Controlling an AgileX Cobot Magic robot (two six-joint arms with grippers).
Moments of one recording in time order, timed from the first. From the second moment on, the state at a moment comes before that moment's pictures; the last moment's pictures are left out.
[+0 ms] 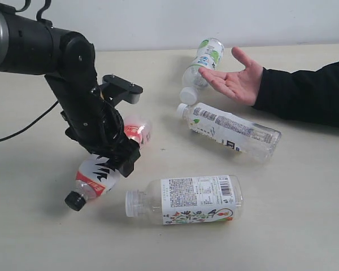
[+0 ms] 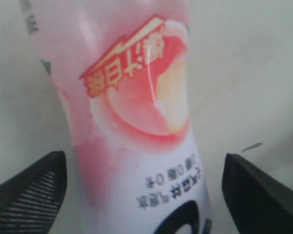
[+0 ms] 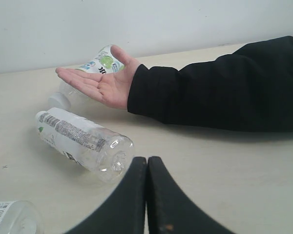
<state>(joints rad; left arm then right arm) -0.60 1.96 -1.21 -0.12 0.82 0.20 -0.06 0.07 -0.01 0.17 0.32 0.00</state>
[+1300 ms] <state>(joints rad) -0.63 1.95 -1.67 -0.55 0.63 0.14 -0.06 0.07 -0.01 0.17 0.32 0.00</state>
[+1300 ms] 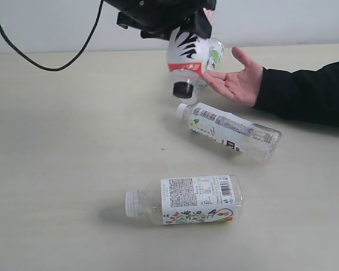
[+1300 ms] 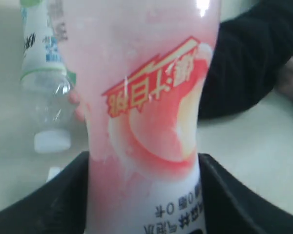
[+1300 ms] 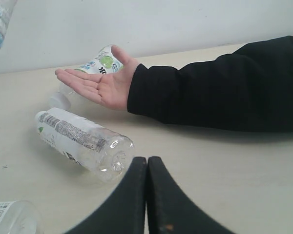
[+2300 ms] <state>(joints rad) -0.81 2.35 -1.89 -0.60 0.16 -0.26 -0.06 0.07 -0.01 0.17 0.32 0.00</state>
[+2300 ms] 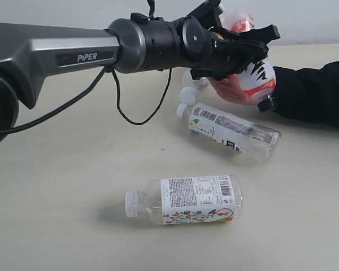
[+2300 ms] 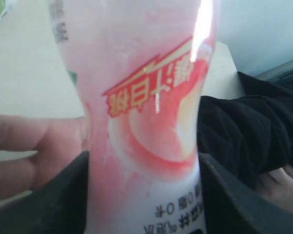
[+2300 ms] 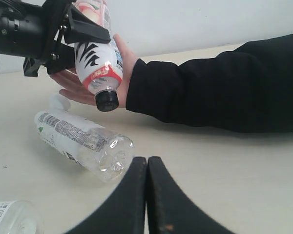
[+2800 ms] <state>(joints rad) -0.80 2.41 -1.90 -0.61 0.19 -0.37 -0.06 0.07 -0.01 0.17 0.32 0.00</state>
